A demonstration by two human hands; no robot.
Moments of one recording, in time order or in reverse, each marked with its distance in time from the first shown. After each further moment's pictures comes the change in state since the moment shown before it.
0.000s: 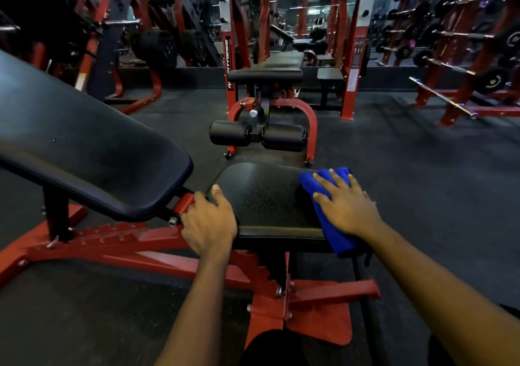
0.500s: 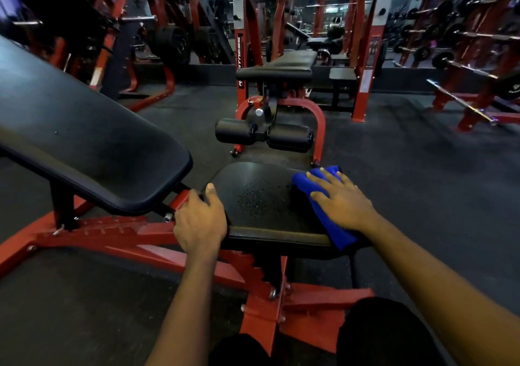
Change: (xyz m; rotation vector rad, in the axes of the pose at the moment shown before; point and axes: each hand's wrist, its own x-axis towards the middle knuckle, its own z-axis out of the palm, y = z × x) left_hand -0.003 0.001 -0.001 0.002 -0.017 0.001; right_hand 0.032 0.022 -0.009 -0.006 -0.077 -0.154
